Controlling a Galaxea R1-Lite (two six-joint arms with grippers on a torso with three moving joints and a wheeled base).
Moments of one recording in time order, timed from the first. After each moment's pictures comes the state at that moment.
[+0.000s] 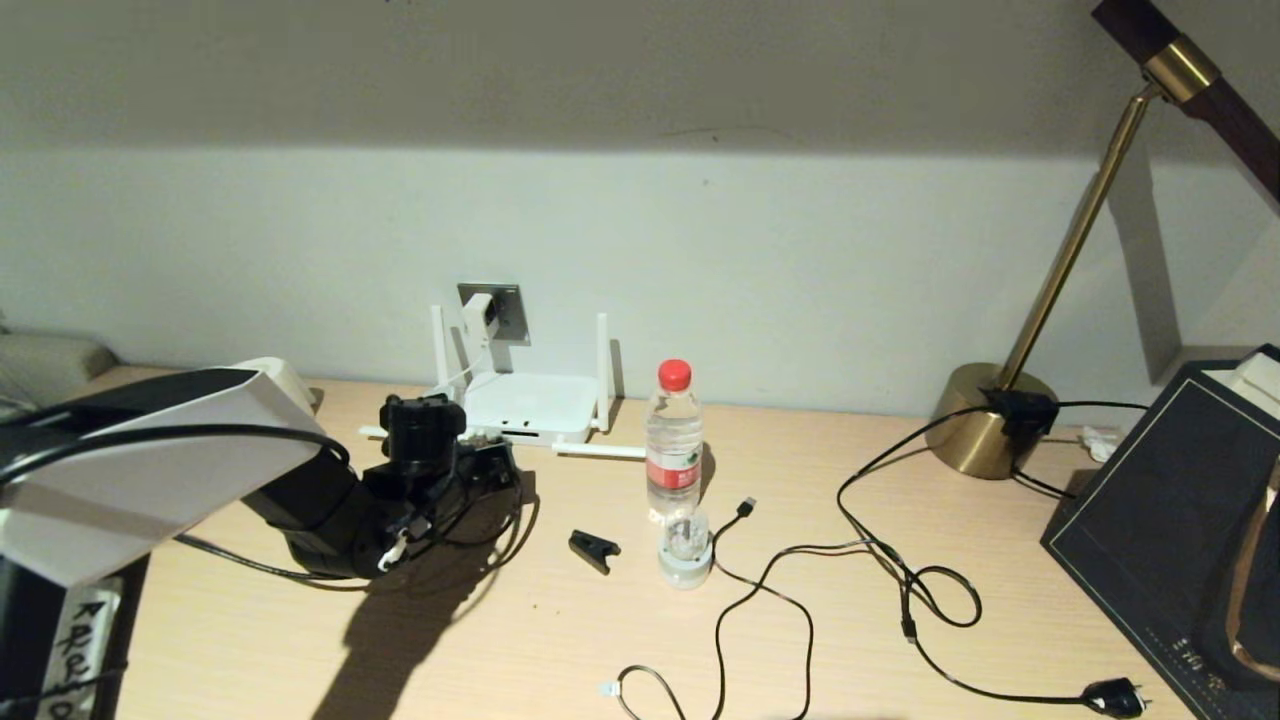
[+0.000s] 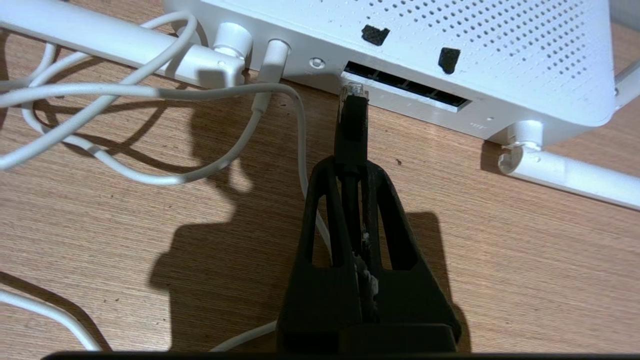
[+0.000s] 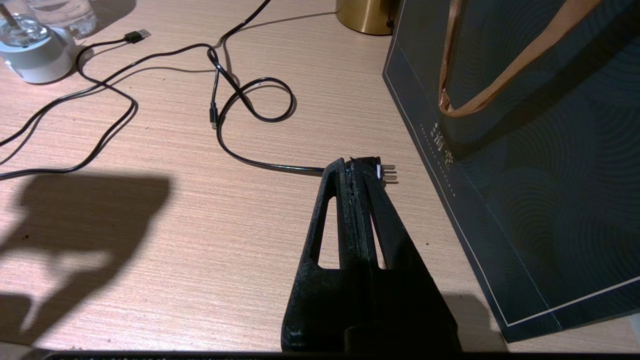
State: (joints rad) left arm -0.23 2.29 -1.03 -0.87 0.13 -0.26; right arm -0.01 0.00 -0.08 0.20 0.00 -0.04
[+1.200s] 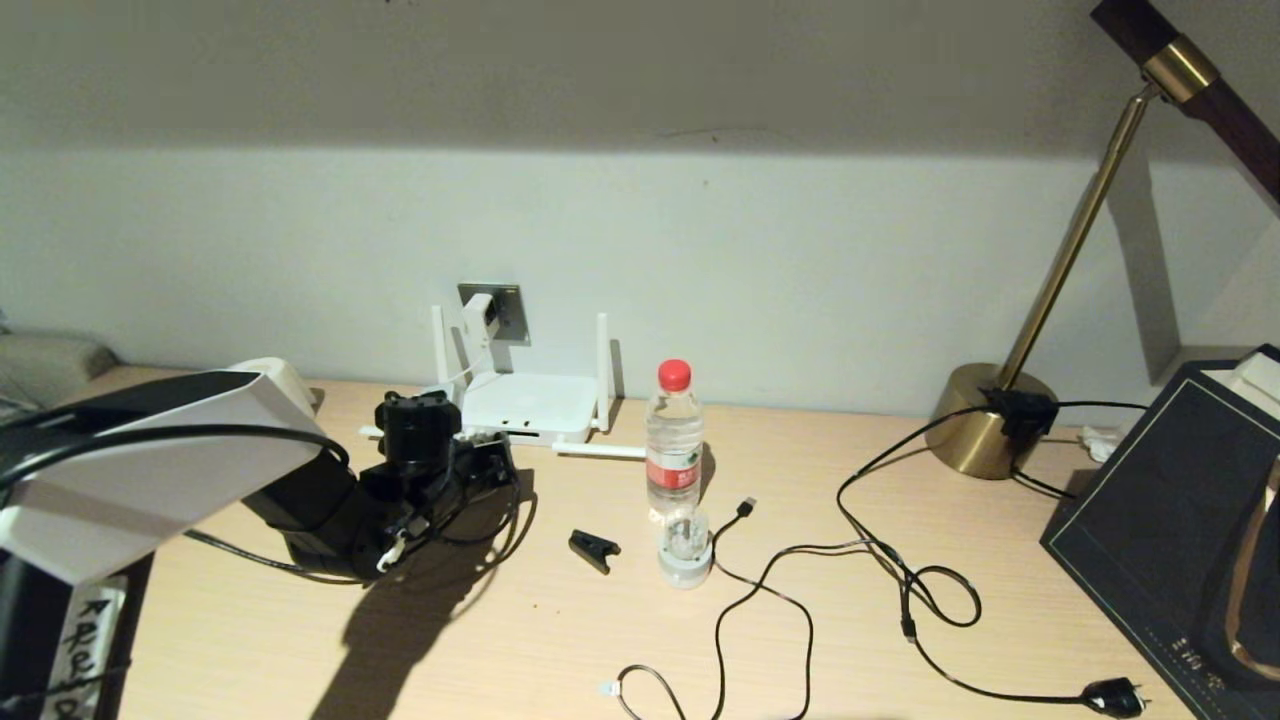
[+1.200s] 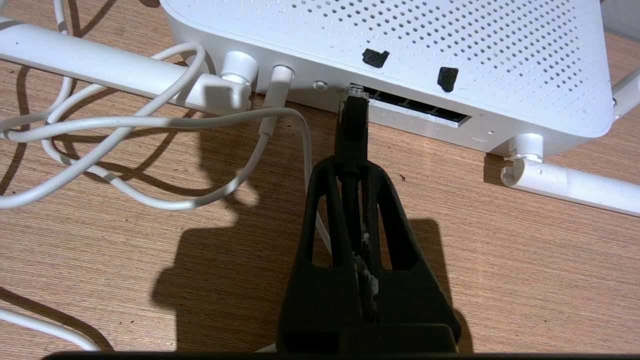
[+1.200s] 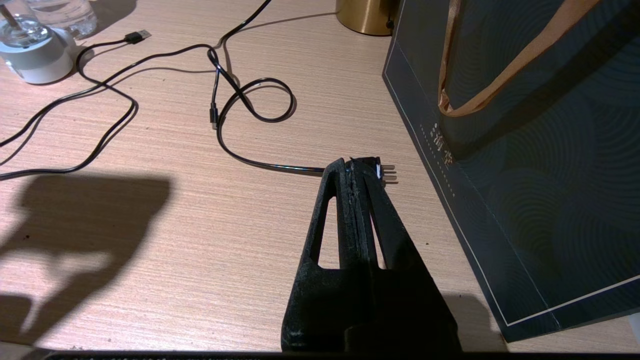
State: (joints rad) left arm -0.21 2.31 -1.04 -0.92 0.13 -0.23; right arm -0.01 0.00 -0.08 0.20 0.00 -0.04
